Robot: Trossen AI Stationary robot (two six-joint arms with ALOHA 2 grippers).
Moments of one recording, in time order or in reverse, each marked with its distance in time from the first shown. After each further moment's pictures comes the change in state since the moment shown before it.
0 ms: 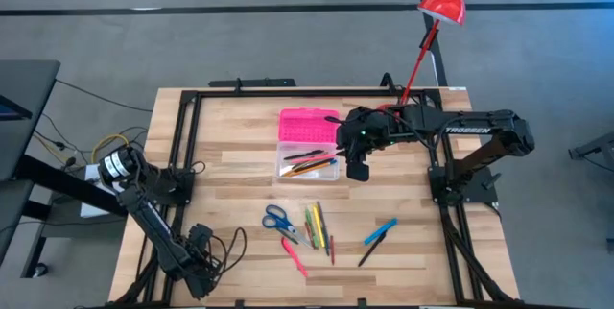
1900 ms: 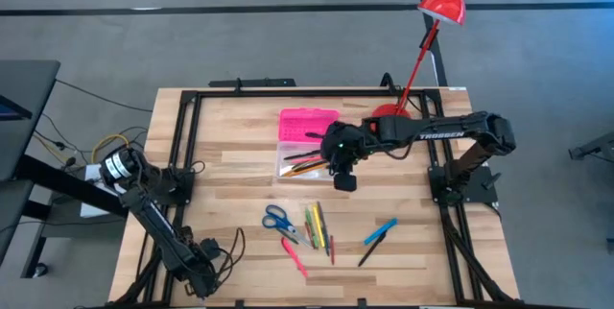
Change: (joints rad) left arm 0.035 0.002 -0.003 0.033 0.144 0.681; right arm 0.027 0.153 0.000 0.056 -0.065 -0.009
